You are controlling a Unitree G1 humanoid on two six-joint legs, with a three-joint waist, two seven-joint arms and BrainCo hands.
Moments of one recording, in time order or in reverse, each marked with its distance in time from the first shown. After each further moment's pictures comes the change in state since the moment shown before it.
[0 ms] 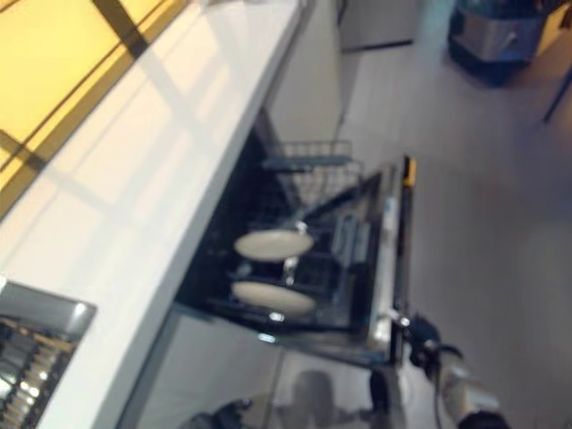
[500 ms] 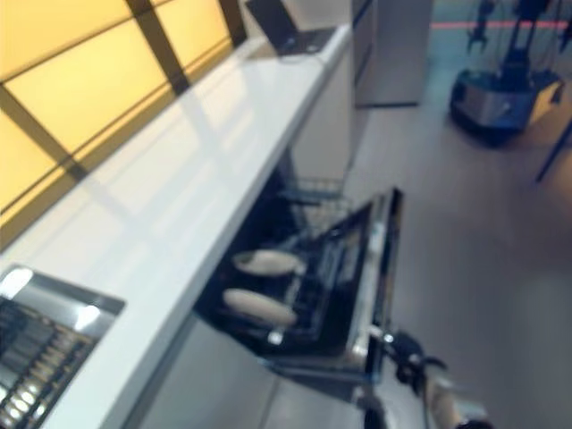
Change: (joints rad) left arm 0.108 -0.007 0.006 0.033 0.008 0.009 0.001; right arm 0.035 0.038 0.125 -0.041 0.004 0.031 -0.002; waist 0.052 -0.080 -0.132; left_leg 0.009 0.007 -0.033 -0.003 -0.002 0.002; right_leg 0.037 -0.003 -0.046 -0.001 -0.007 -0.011
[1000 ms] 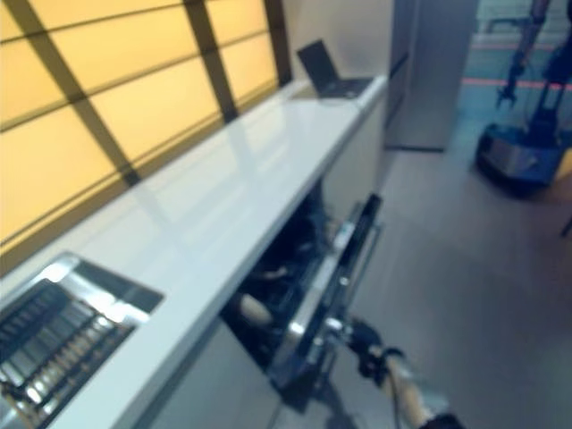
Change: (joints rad) left arm 0.050 -0.002 0.034 0.033 0.001 0.002 0.006; right arm -0.069 0.111 0.109 -0.120 -0.026 -0.017 0.028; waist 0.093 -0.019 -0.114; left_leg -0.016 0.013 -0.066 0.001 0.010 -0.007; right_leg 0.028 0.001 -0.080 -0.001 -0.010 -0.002
